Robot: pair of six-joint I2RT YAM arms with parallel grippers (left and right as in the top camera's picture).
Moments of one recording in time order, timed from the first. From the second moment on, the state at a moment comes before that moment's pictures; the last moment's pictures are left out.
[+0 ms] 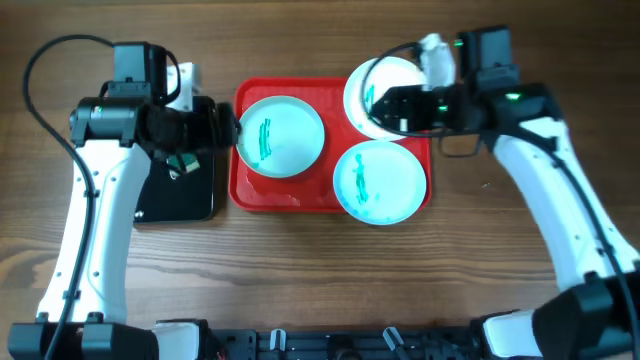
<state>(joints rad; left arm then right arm) -0.01 1.49 1.42 -1.10 0.20 -0.21 0.24 1.60 1.41 -0.79 -0.45 0.13</state>
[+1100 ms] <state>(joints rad) 0.15 1.63 1.42 -1.10 0.05 -0.43 0.51 2.22 1.68 -0.59 -0.17 0.28</state>
